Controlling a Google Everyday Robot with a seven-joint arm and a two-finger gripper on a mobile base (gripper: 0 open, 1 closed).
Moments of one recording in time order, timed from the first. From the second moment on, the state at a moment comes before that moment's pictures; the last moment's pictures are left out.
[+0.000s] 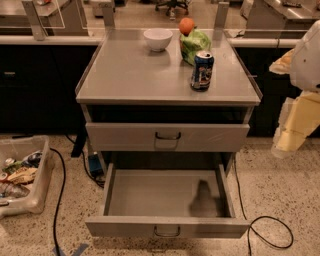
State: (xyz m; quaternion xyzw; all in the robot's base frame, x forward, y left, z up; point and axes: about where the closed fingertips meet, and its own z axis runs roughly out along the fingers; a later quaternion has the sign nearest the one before) arm 0.438 -0.216 0.977 -0.60 0.78 -0.04 0.16
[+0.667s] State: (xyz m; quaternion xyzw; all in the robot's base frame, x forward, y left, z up) arm 0.426 -0.211 0.954 -0.61 0.78 -0.02 0.17
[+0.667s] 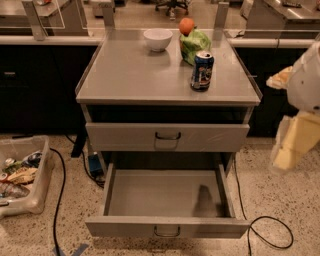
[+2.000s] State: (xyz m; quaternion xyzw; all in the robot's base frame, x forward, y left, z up) arm 0.381 -0.198 0.751 -0.57 0.81 0.06 0.11
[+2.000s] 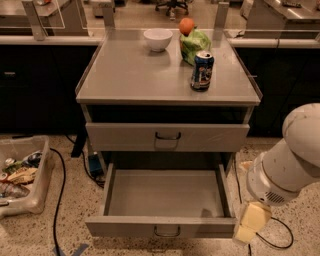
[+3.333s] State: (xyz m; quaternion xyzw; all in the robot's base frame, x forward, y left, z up) arm 0.347 -0.181 0.641 -0.49 0.84 0.21 0.12
